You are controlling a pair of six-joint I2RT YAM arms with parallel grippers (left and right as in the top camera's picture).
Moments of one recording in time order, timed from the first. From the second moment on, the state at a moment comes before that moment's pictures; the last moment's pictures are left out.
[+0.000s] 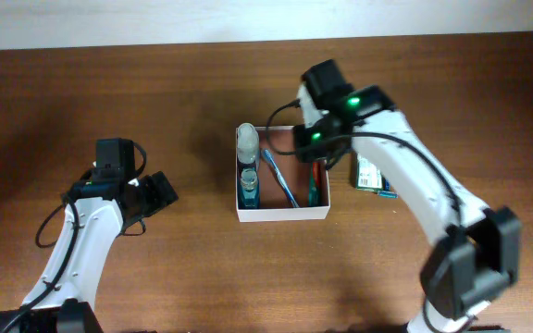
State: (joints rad) left arm 0.06 1.47 0.92 -0.74 -0.02 -0.48; right arm 0.38 1.84 1.64 -1.06 -0.16 0.21
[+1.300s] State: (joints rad) left arm 0.06 1.47 0.92 -0.74 -0.02 -0.48; right arm 0.02 1.78 1.18 -0.79 0.07 0.21
